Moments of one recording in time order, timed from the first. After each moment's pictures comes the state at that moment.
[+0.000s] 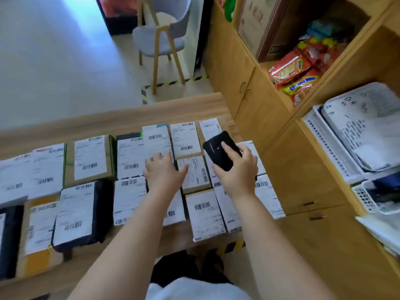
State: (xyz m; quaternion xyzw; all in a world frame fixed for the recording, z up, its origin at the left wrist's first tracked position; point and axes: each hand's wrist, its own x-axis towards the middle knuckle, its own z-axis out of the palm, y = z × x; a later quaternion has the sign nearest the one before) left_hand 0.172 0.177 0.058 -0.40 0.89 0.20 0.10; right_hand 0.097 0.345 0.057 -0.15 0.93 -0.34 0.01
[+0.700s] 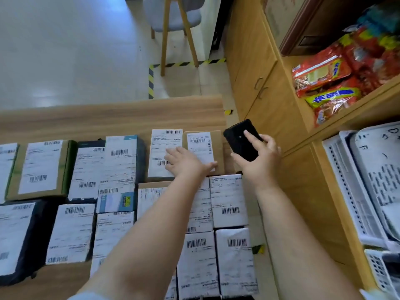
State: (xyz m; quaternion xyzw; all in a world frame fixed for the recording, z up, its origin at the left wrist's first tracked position) left_hand -0.057 0.223 -0.022 -0.53 0.78 0.24 0.25; right_hand -0.127 0.374 0.015 -0.17 0.91 -0.36 0.05
